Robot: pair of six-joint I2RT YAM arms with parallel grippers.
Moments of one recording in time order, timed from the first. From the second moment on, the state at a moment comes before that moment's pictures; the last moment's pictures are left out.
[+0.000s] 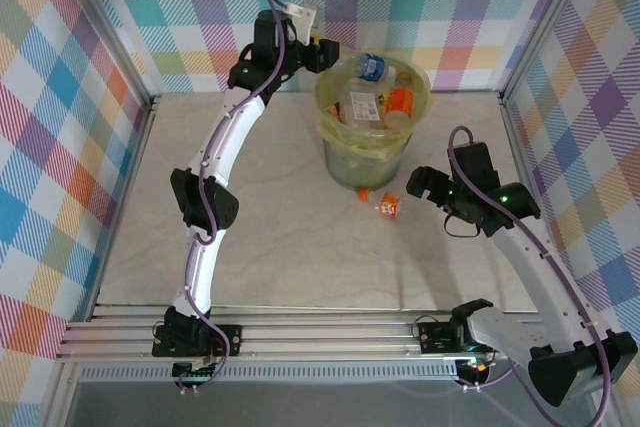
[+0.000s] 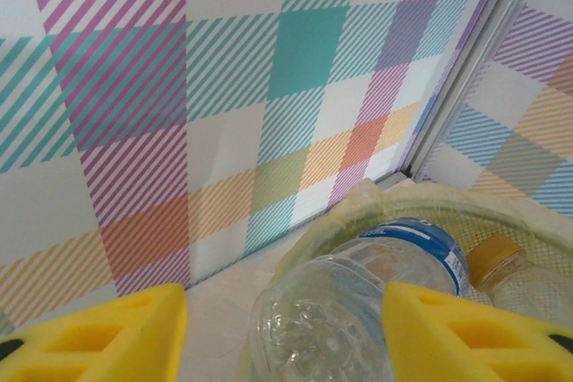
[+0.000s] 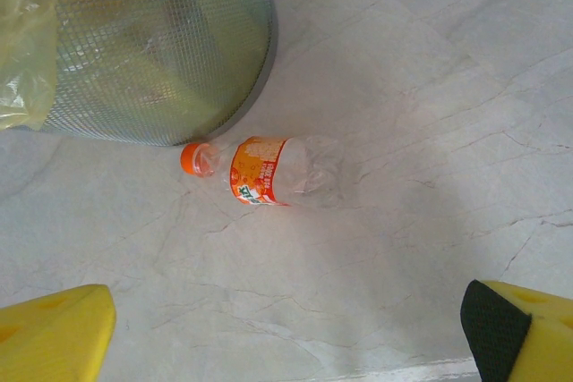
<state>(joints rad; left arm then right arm) -0.40 2.33 2.62 -0.53 0.31 -0.09 0.33 1.02 1.11 -1.00 0.06 0.67</state>
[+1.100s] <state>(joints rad) -0.46 2.33 2.62 -0.70 0.39 -0.17 0.33 1.01 1.11 -0.99 0.03 0.68</state>
